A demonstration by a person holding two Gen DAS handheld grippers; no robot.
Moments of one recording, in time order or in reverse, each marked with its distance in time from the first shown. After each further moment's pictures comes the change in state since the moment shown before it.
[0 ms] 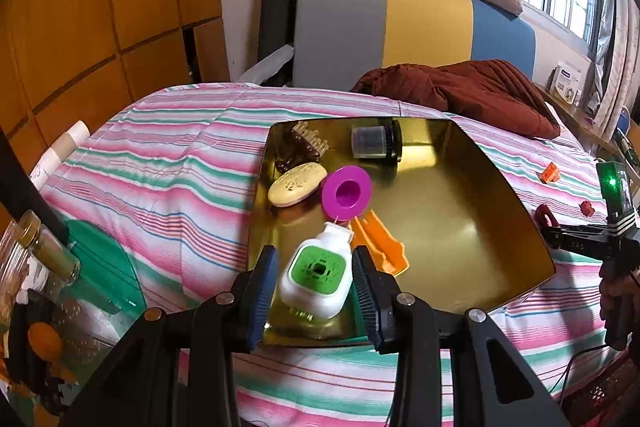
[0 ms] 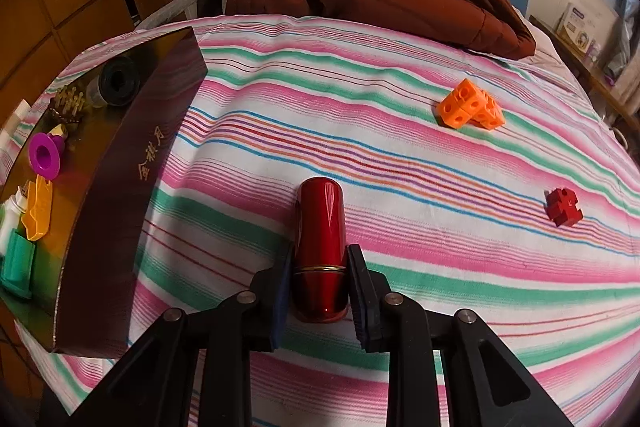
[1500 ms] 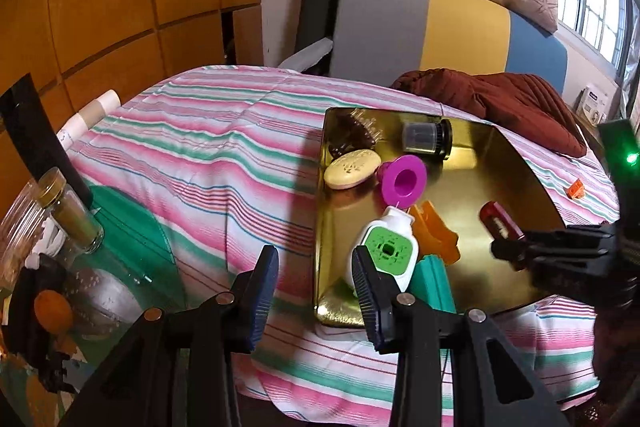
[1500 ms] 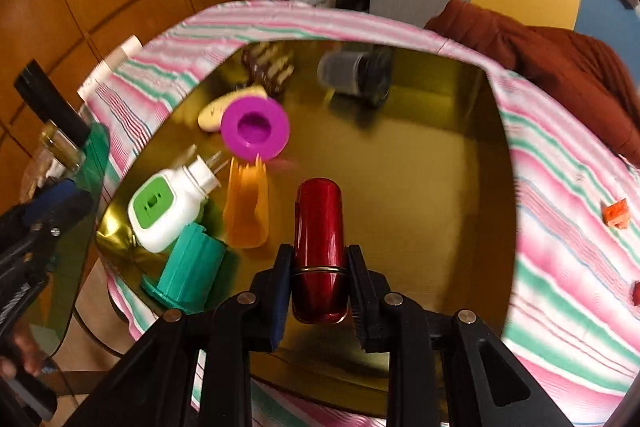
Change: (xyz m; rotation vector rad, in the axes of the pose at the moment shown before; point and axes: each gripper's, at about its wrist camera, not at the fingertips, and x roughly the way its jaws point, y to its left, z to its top) left arm 0.004 0.042 -0.016 -0.100 0.015 0.062; right arm -0.026 0.202 0.007 -0.270 0.027 0.247
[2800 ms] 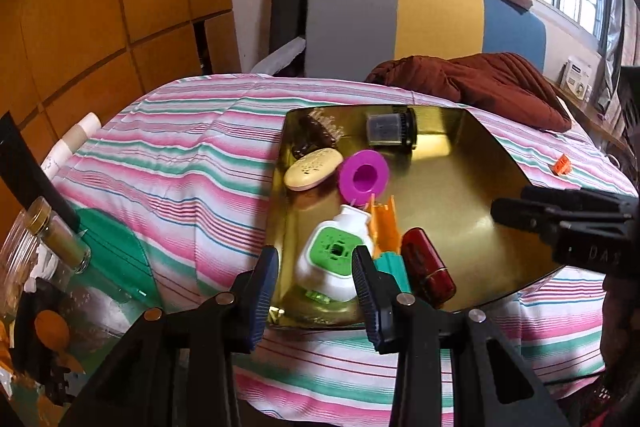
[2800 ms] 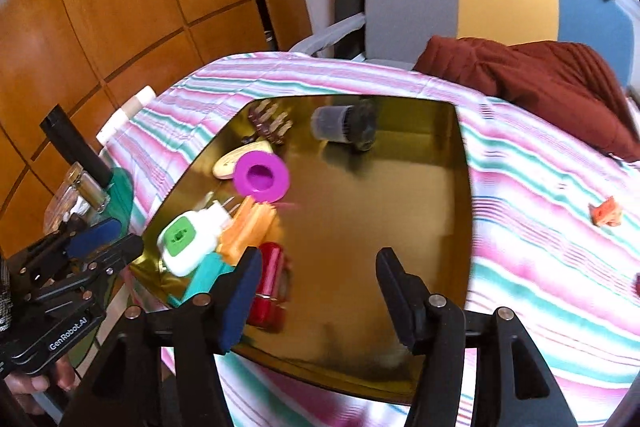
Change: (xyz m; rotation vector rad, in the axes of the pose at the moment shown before) left arm -0.005 -0.040 0.003 0.104 0.006 -0.024; right arm -0.055 -0.028 -0.006 0.059 -0.186 0.052
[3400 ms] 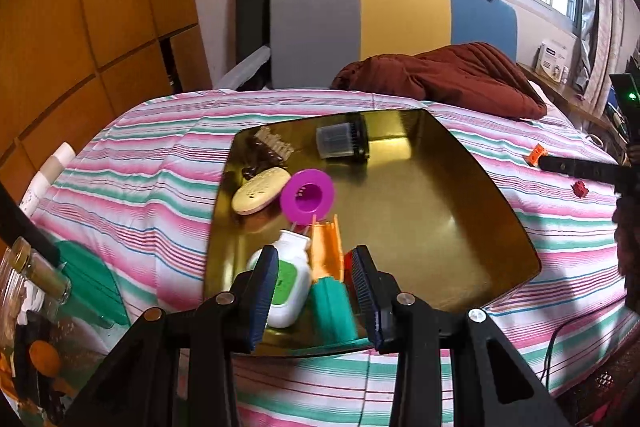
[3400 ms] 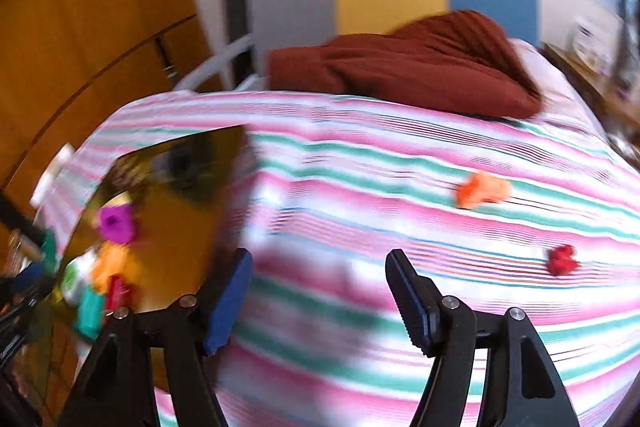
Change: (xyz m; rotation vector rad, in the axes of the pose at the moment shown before) left arm 0.002 -0.042 0.016 0.090 -0.011 -0.060; right arm -0.043 -0.165 0.000 0.225 -0.042 -0.233
